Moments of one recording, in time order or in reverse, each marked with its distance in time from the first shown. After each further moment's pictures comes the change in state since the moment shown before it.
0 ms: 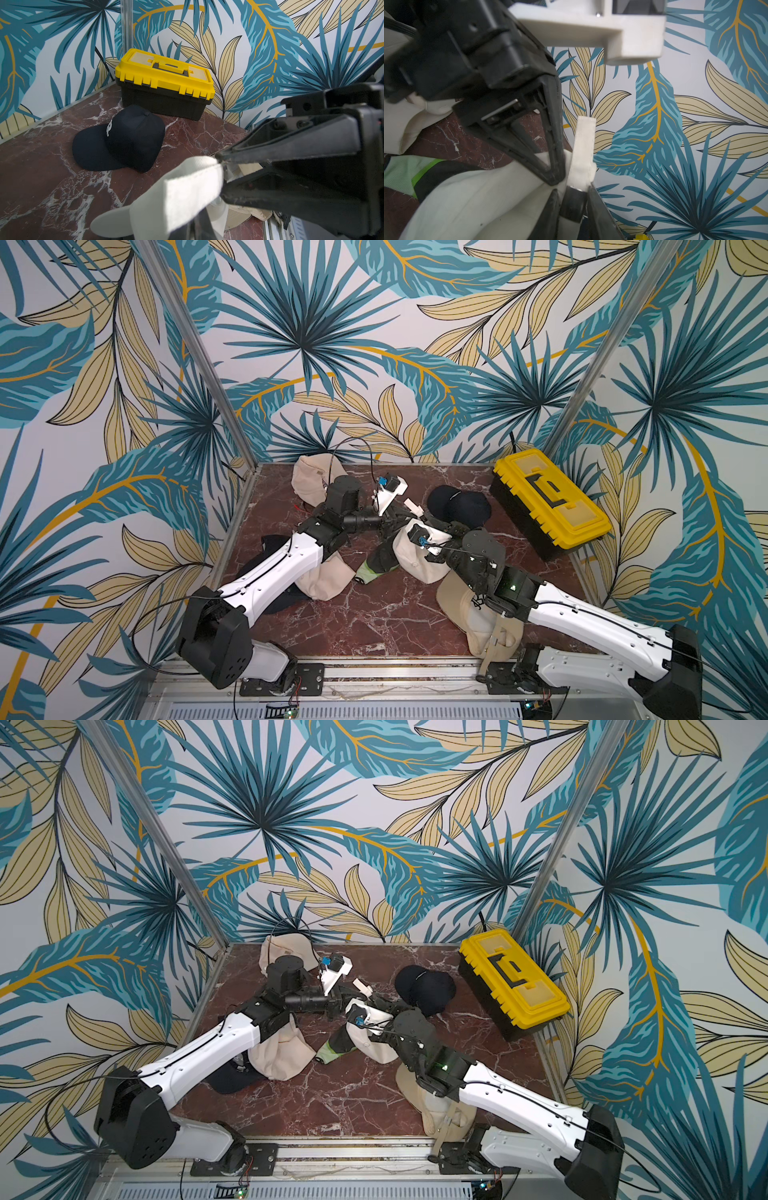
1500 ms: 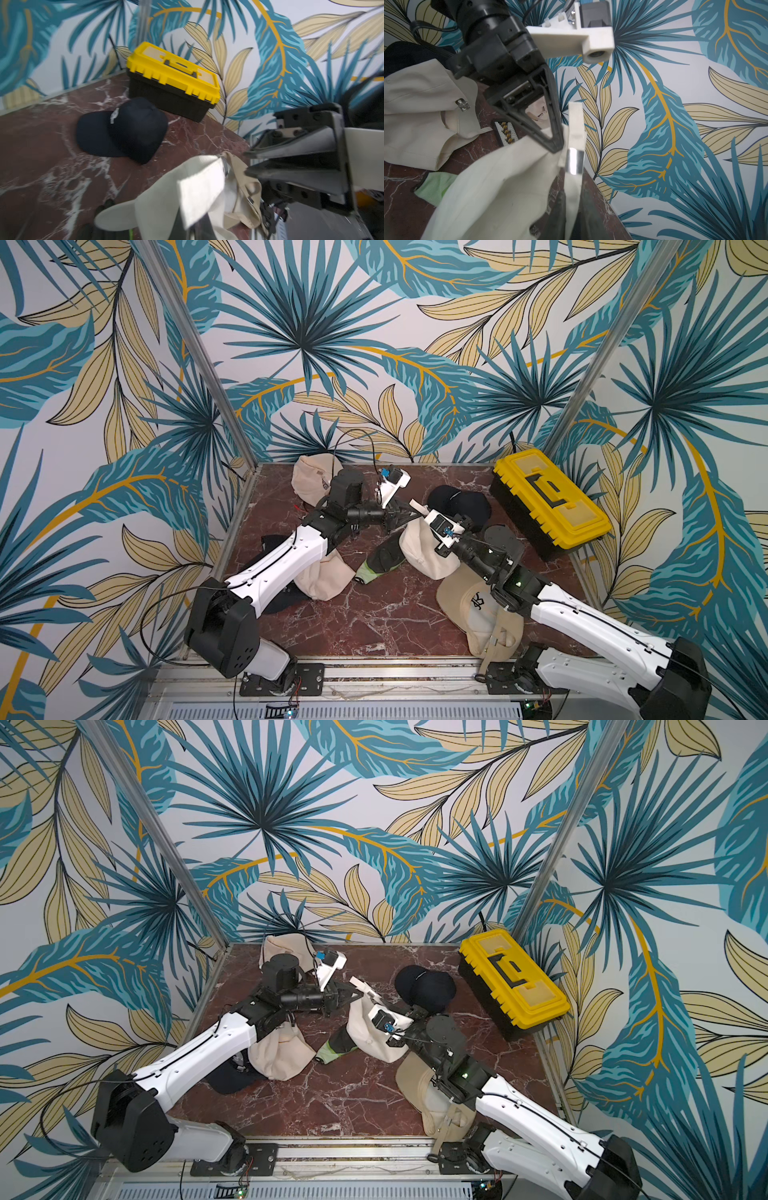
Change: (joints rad) left arm 0.062 -0.010 0.011 -0.020 -0.066 -0.143; right arm -0.179 -0.177 -0.191 0.146 -0.358 0.076
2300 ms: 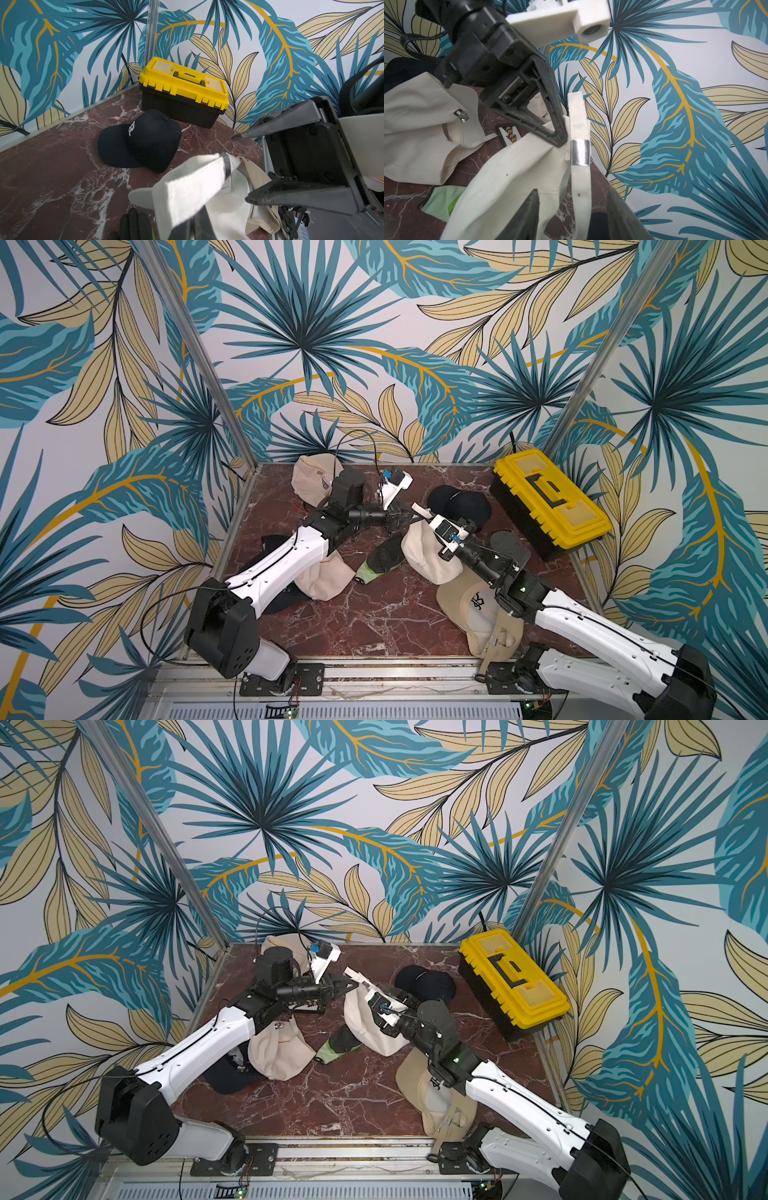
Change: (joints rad) left arm 0.012 0.023 0.033 0.013 0.070 0.093; right arm -0.031 0.149 0.122 -0.029 -0.039 0.119
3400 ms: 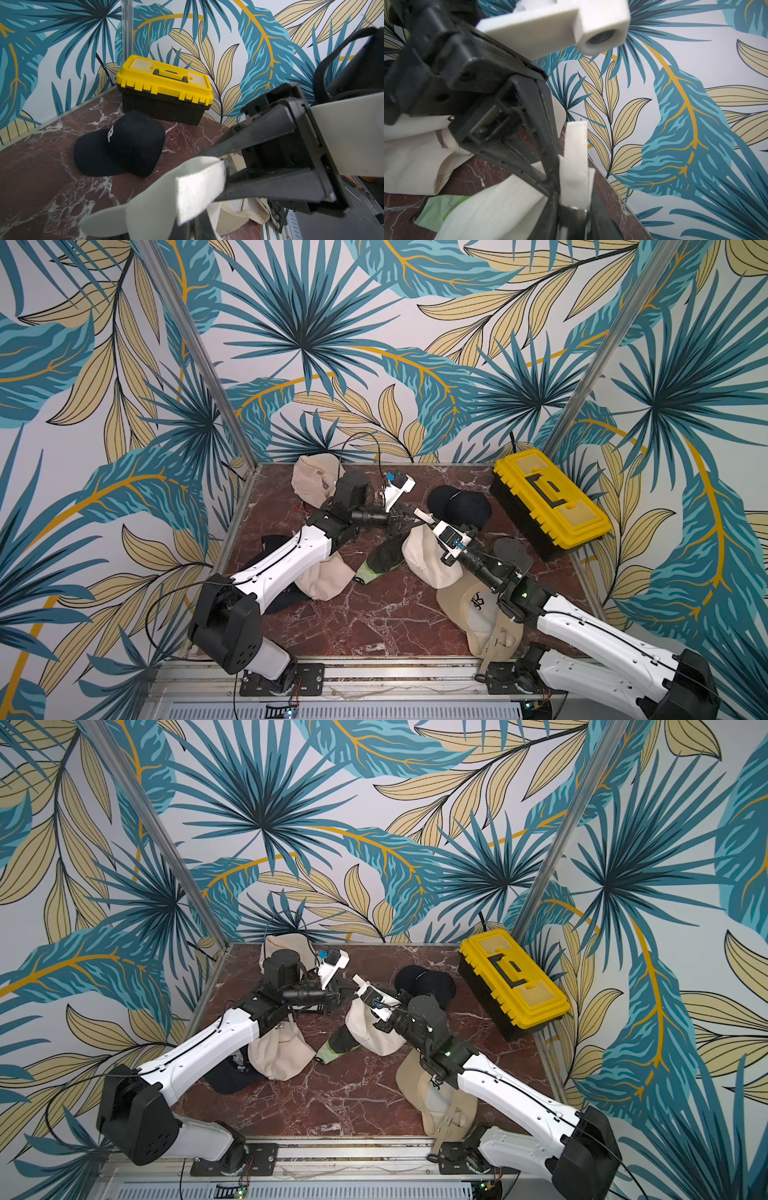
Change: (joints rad) left arm -0.049 0.005 0.000 0.000 0.039 0.035; right arm 0.028 0.065 0.048 0.013 0.045 0.002
